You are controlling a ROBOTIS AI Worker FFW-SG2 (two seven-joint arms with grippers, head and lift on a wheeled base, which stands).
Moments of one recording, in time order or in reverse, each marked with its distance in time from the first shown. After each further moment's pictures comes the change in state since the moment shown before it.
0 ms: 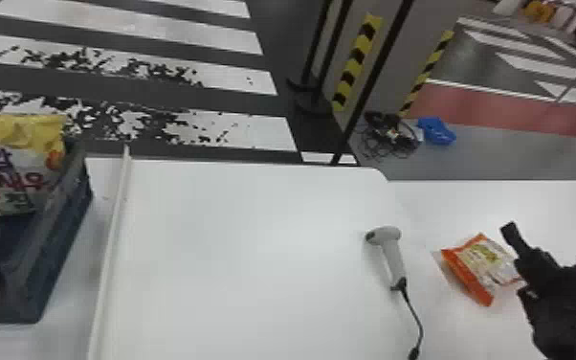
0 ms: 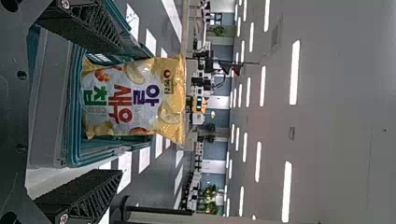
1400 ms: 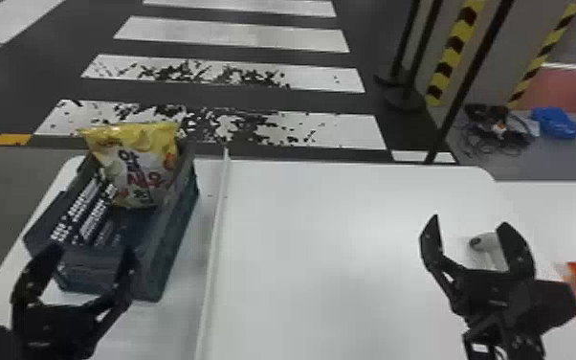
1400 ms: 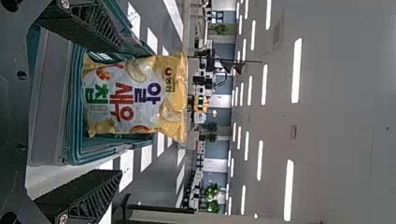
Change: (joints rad) left arm -0.003 -0.007 -0.003 -0.004 -0.012 0.017 -0.007; right arm 0.475 0.330 0.639 -0.660 0.503 -0.415 -0.219
